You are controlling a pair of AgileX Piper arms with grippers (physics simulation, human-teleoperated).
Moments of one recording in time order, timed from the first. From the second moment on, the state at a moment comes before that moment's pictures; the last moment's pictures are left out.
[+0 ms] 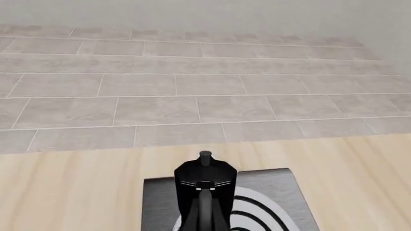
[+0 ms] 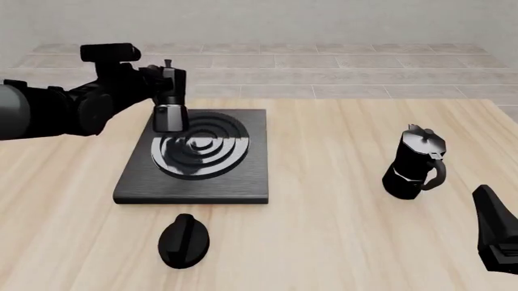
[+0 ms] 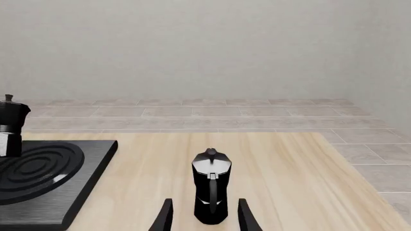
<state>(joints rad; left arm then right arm) -0.17 1.69 -0.99 -0.37 -0.11 -0.01 0.01 0.00 0.00 0.00</state>
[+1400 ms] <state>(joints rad) -0.23 1.50 -0.72 -0.30 -0.14 -0.01 0.01 0.00 0.00 0.00</state>
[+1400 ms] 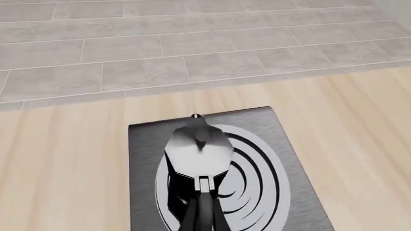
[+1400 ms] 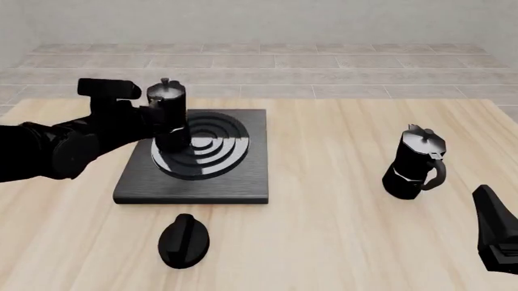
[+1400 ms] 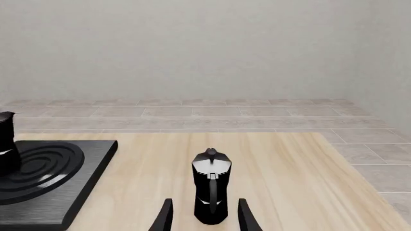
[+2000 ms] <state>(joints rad) -0.24 1.36 -0.58 -0.24 -0.17 -0.01 0.01 0.00 0.00 0.00</state>
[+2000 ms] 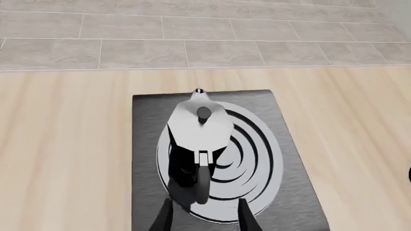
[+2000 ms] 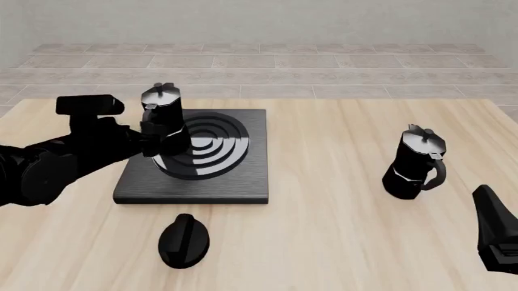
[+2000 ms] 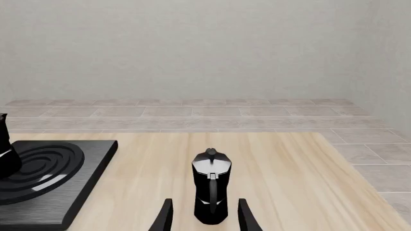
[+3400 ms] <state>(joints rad) -0.21 0.46 -0.21 0.00 -0.22 -0.01 0.01 0.00 0.00 0.00</state>
